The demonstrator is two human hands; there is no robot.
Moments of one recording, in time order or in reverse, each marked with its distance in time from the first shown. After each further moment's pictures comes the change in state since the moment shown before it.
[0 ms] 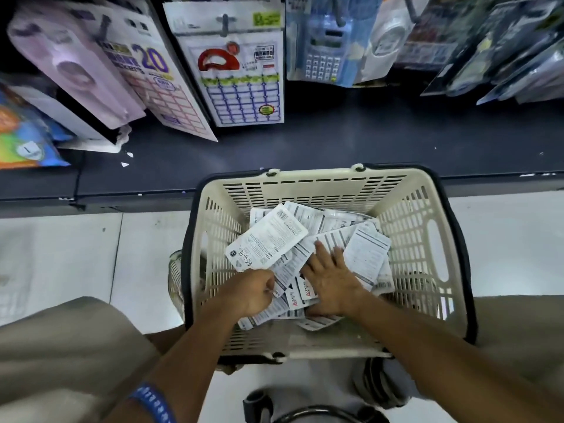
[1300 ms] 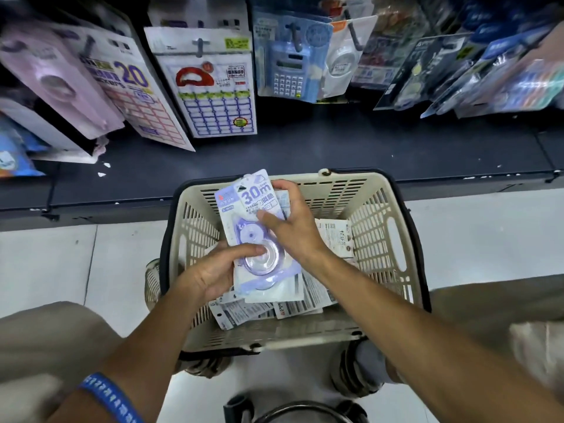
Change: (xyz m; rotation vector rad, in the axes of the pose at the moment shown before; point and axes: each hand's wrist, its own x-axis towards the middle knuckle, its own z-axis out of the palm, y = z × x) left_hand -0.023 0.025 -0.040 -1.394 -0.054 0.137; right_hand -0.021 -0.016 -0.151 1.596 0.764 0.155
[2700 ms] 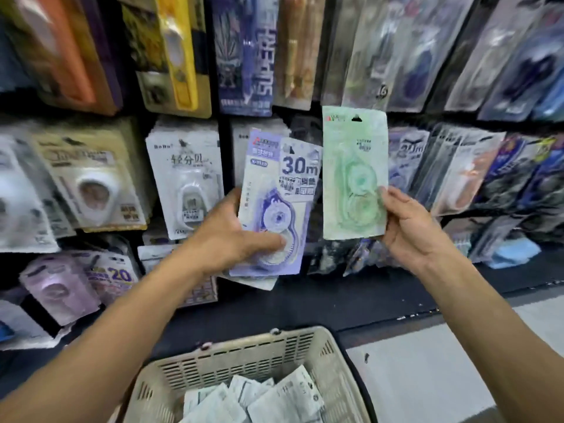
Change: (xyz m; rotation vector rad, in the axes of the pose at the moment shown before) left_hand -0.099 0.263 0.178 0.649 -0.028 0.932; right_hand 0.003 -0.266 -0.242 0.502 0.267 -0.281
